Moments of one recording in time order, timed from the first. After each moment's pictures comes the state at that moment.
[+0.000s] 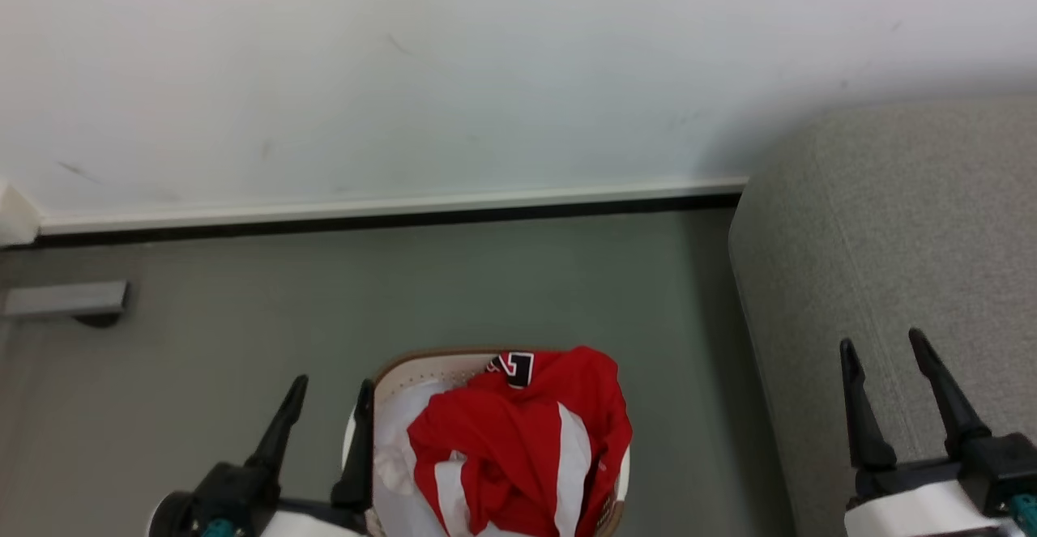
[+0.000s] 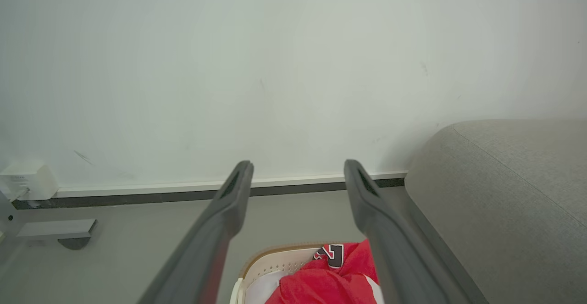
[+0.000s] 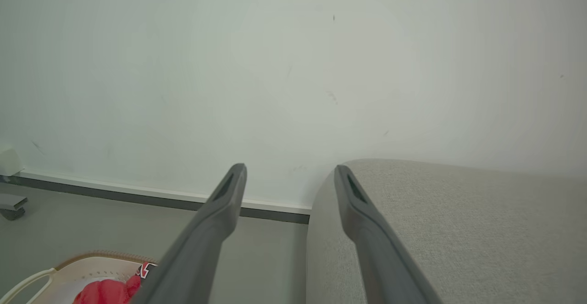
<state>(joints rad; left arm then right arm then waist) 0.00 0.05 -0.05 0.10 -0.09 -0.07 -0.26 -0.09 -0.06 -0.01 0.18 0.07 0.13 -0.26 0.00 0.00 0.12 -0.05</state>
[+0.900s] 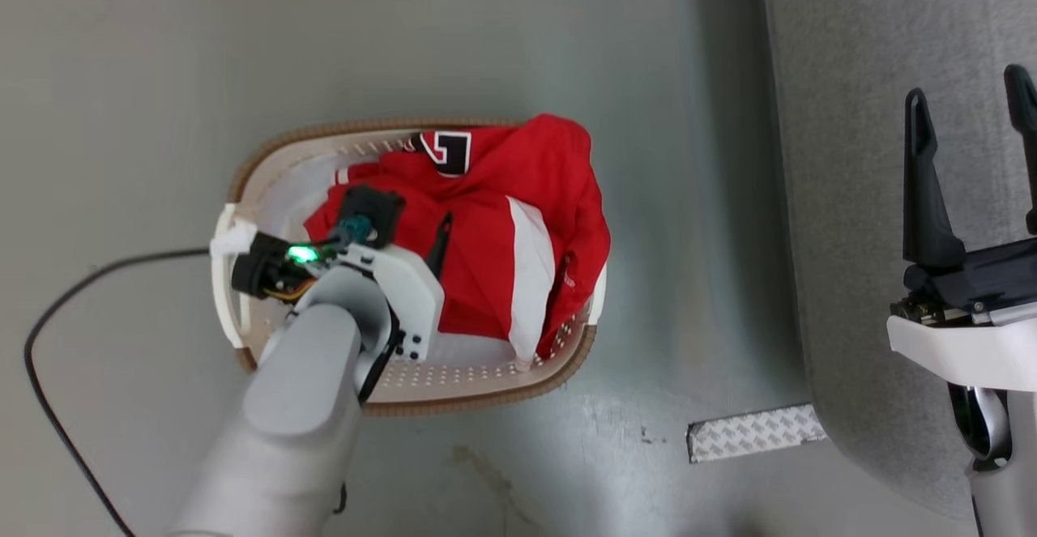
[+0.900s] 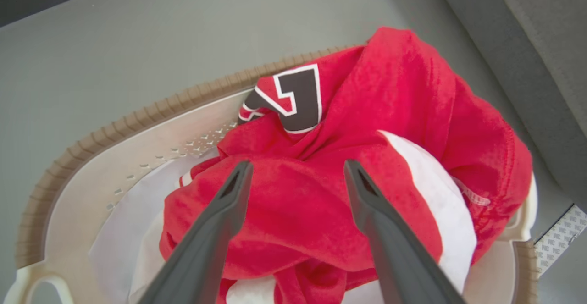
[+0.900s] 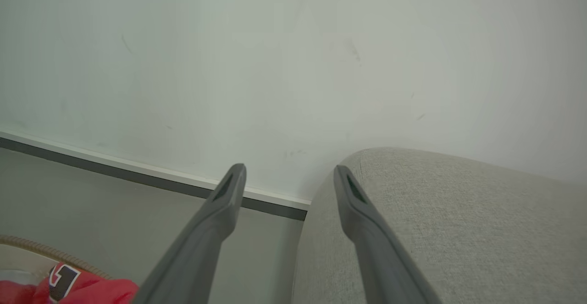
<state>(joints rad) -0.81 0.05 -0.30 0.87 0.00 -0.09 -0.05 -0.44 -0.13 0.03 -0.04 0.08 0.13 -0.26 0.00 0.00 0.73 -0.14</state>
